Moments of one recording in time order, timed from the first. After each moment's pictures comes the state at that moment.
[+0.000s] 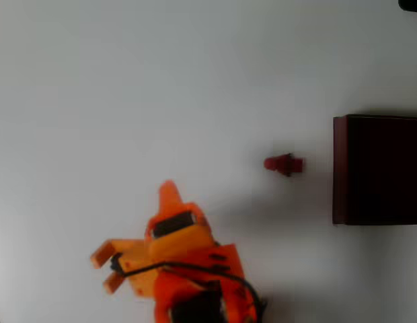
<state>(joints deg) -9.4 137.1 128.5 79.1 -13.7</state>
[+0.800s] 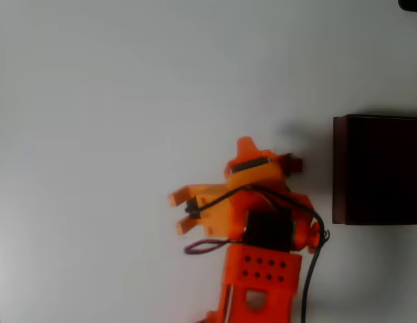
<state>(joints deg) 10.2 111.2 125.5 61.3 -30.1</state>
